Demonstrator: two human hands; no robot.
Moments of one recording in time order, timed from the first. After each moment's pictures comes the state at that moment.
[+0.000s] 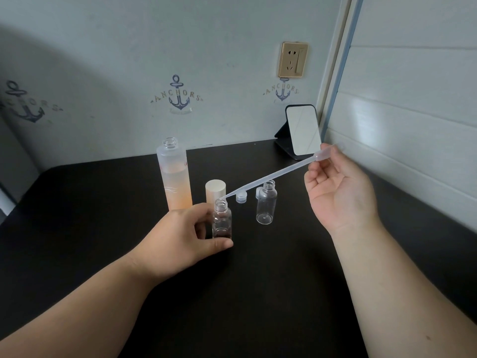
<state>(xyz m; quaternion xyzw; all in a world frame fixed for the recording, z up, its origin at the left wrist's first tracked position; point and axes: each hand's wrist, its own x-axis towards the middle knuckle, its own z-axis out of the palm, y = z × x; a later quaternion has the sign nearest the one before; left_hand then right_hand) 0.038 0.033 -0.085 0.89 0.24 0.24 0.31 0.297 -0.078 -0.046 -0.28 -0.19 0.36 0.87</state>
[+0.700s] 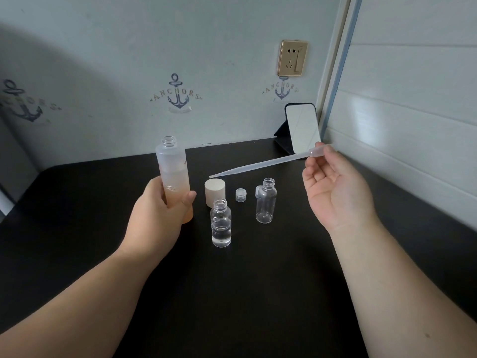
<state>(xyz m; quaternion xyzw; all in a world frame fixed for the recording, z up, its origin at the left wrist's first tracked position) 0.041 0.058 -0.092 0.73 0.47 0.40 0.30 0.301 -0.073 -0.049 -0.28 -0.21 0.36 0.86</state>
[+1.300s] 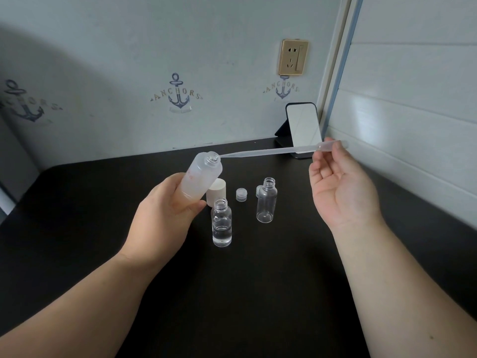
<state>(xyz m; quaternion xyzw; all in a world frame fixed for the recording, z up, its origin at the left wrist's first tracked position) 0.038 0.039 -0.080 0.79 0.39 0.40 0.27 0.299 -0.077 -0.044 -0.27 -0.18 0.33 0.89</state>
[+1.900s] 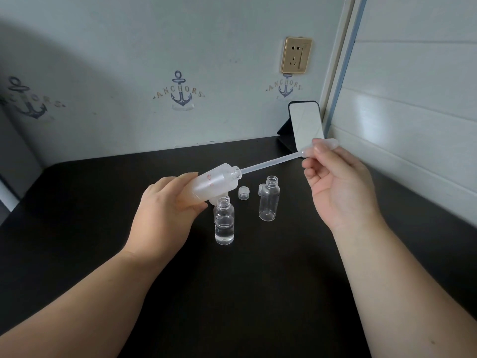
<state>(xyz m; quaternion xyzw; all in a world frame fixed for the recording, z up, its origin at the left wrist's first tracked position) 0.039 0.046 -0.087 0.82 0.39 0.40 0.16 0.289 -0.079 -0.044 -0.37 -0.33 0.28 0.83</state>
